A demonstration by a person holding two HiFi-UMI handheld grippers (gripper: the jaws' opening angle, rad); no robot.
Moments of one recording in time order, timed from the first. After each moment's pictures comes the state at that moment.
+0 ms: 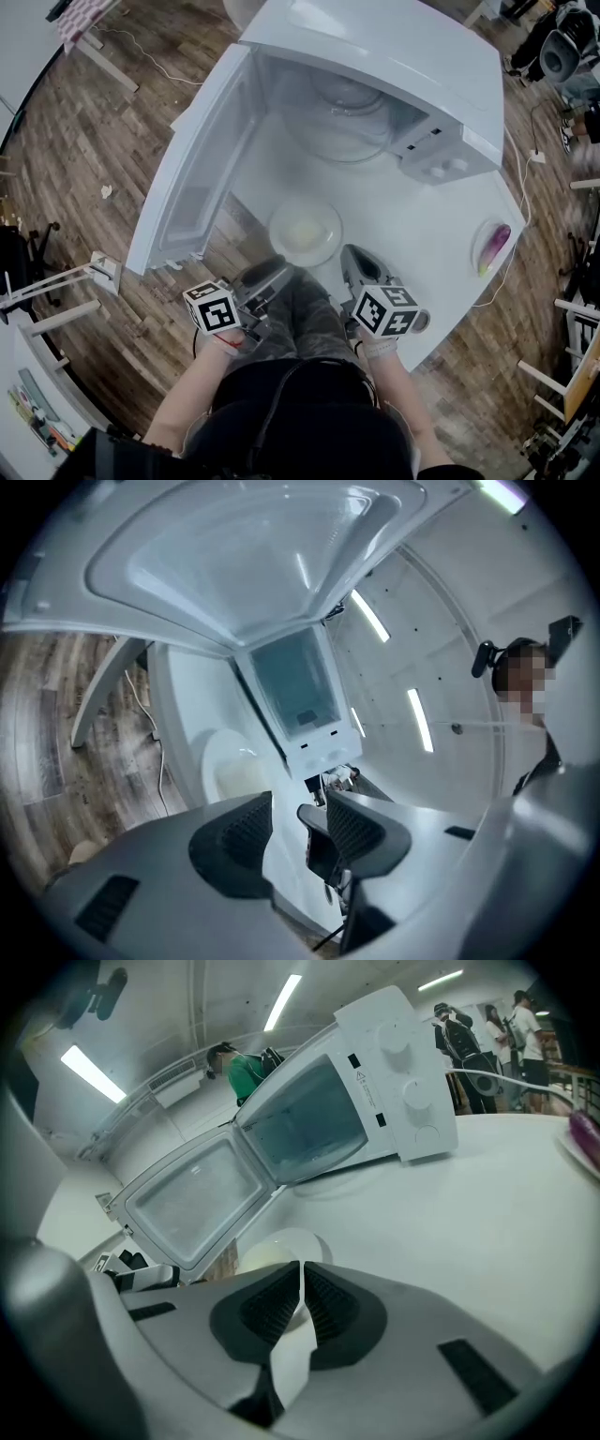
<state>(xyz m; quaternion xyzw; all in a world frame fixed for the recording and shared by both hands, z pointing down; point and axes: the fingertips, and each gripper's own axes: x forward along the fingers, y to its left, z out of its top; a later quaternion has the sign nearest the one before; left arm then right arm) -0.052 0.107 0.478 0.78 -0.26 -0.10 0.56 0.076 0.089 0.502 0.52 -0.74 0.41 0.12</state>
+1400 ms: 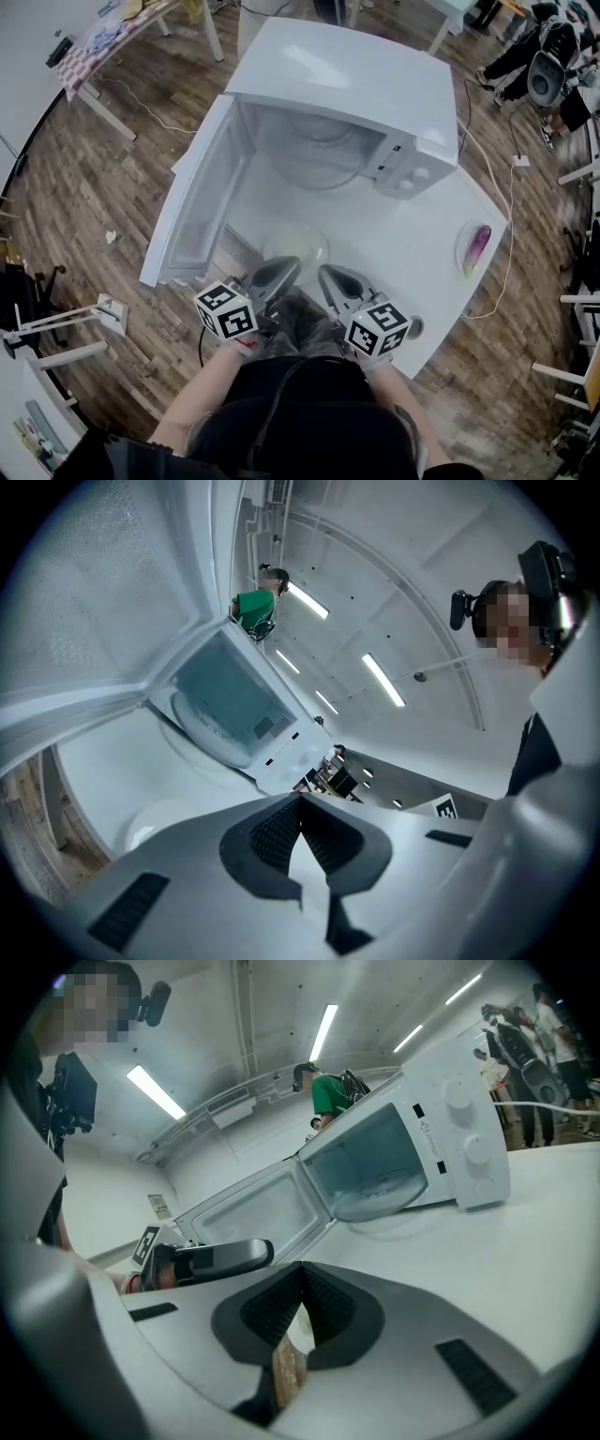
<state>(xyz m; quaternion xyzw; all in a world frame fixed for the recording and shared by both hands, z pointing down) -0.009 0.074 0.409 0.89 -0.23 -0.06 0.40 0.039 0.096 0.427 0.44 -0.84 0.32 0.05</state>
